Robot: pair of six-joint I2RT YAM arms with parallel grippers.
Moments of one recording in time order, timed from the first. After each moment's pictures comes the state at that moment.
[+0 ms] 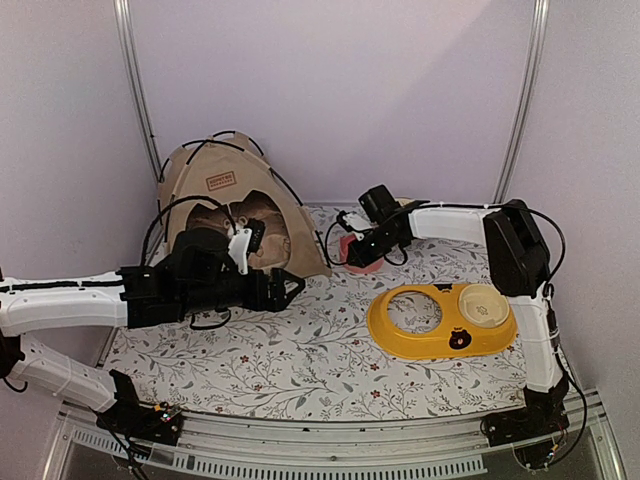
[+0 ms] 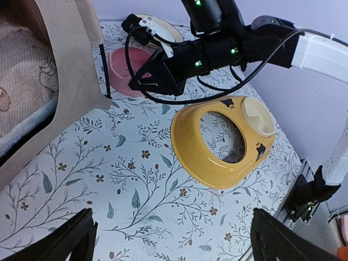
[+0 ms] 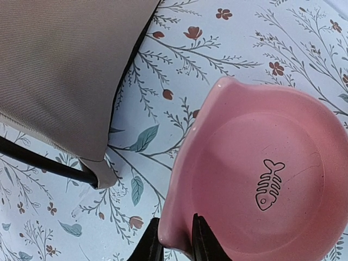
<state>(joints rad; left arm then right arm) -0.96 1.20 0.78 -0.04 -0.11 -0.60 0.63 2.28 1.79 -0.47 -0.16 -0.03</state>
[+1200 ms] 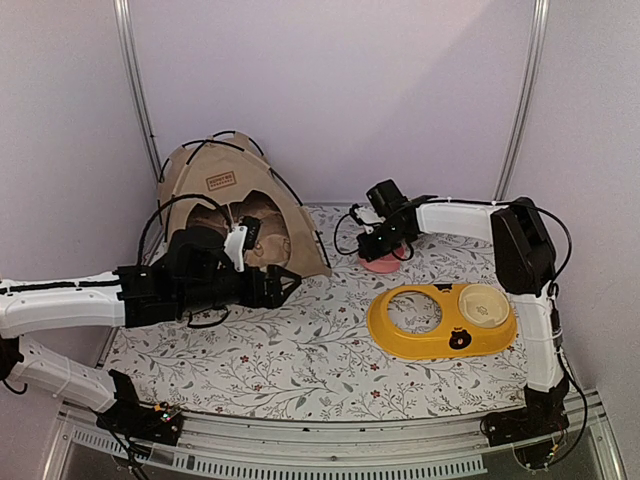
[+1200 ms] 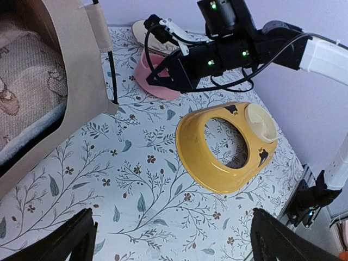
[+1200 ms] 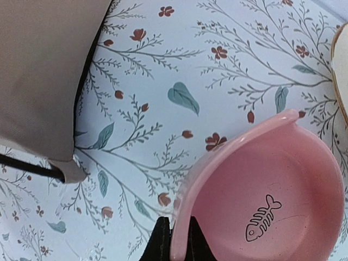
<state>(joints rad) -0.94 1.18 0.77 -0.04 -0.12 -0.59 0.58 2.26 1.79 -0.49 -0.07 0.03</state>
